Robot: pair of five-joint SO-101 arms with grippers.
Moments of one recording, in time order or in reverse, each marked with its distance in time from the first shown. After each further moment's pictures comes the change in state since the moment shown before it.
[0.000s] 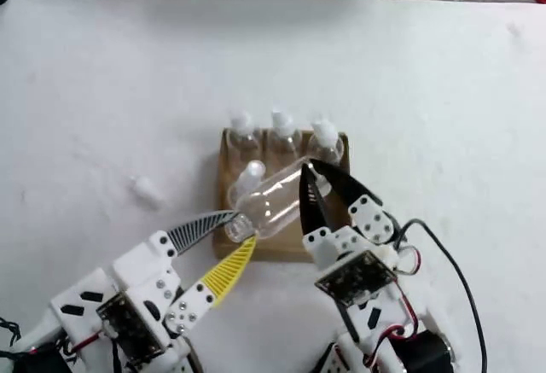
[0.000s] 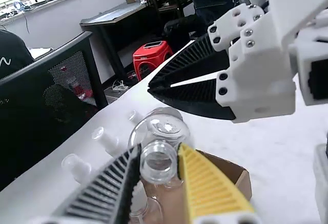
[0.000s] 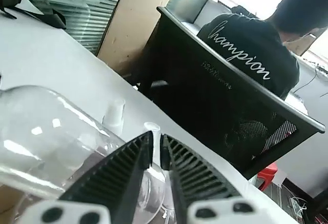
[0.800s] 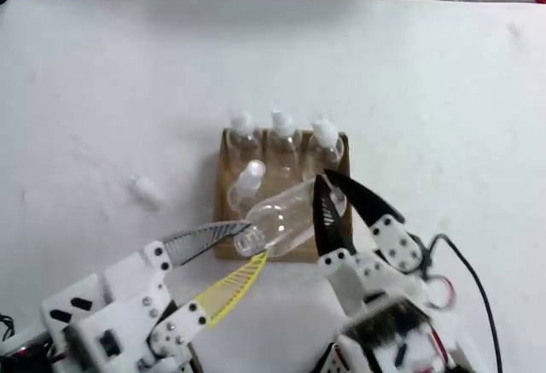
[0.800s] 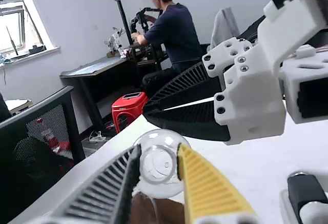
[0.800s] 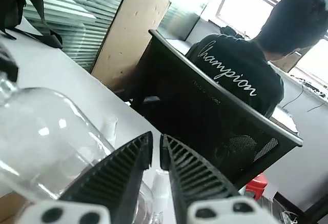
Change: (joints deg) left arm 9.0 -0.4 -3.3 -6.6 1.8; right arm -0.3 0.0 -15.2 9.9 0.4
